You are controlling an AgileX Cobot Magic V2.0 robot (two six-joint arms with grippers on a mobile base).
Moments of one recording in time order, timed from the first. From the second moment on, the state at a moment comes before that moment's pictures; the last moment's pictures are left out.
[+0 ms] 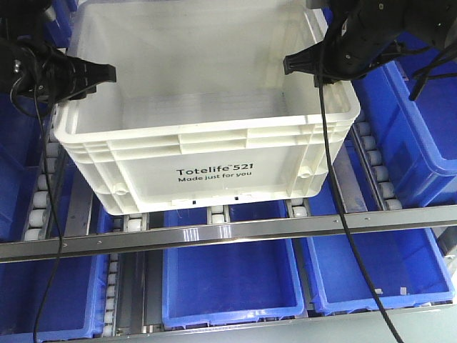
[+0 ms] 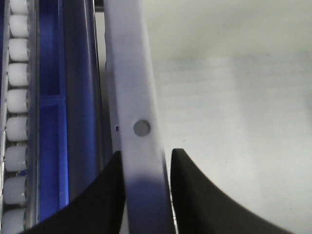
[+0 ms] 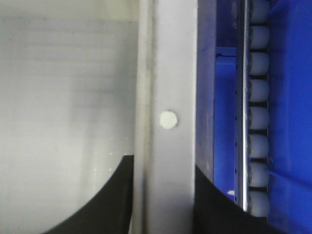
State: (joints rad) left arm -0.23 1.56 -1.23 -0.01 0.53 -0.23; right arm 0.31 1.84 -1.67 -0.19 0.92 0.27
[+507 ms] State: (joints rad) left arm -0.23 1.53 -1.23 -0.02 0.50 -0.12; right arm 0.30 1.81 -1.67 -0.25 0.92 0.28
